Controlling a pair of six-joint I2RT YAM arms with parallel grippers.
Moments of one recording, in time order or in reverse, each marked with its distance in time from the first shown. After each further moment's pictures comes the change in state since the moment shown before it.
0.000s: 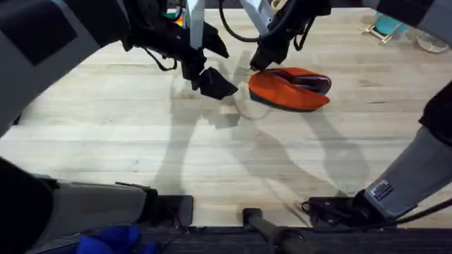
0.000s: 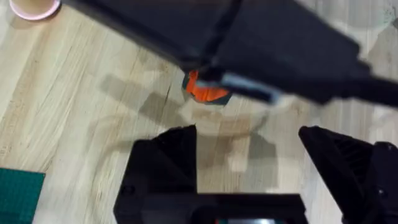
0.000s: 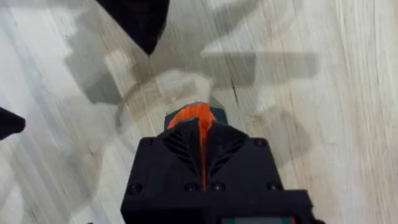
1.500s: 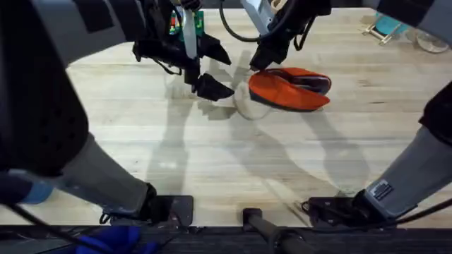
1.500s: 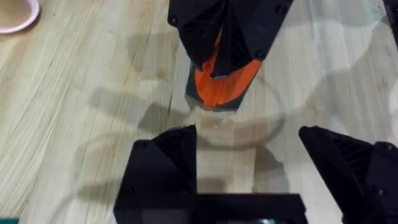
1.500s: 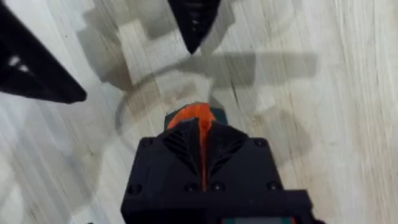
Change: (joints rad) left arm 0.086 0.250 -0.005 0.068 0.217 0.227; right arm 0.000 0.000 0.000 0.000 0.000 0.000
